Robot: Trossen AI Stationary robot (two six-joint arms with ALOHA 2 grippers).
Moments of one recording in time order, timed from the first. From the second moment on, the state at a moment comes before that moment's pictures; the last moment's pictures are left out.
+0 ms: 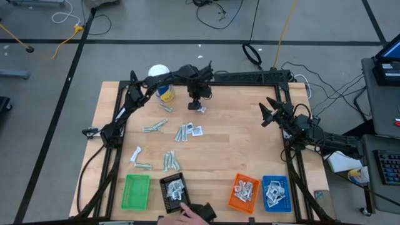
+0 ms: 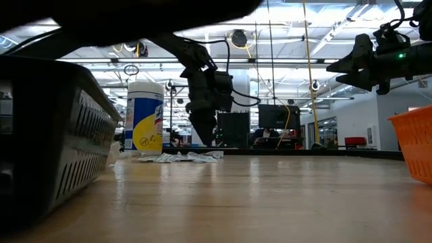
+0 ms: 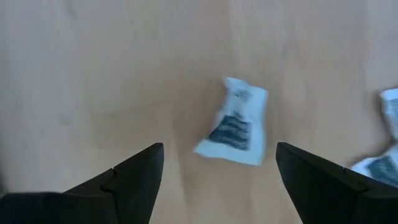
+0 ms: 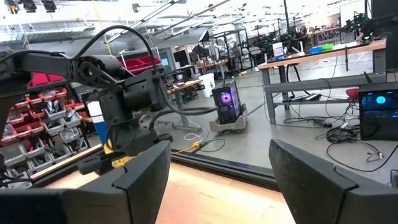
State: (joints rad) left arm 0.56 2.37 2.07 -1.17 0.25 0.67; right arm -0.21 0.02 0.02 0.13 0.63 0.19
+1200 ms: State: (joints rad) left arm 0.42 2.37 2.07 -1.16 -0.11 1.06; right arm -0.21 0.02 0.02 0.13 0.63 0.19
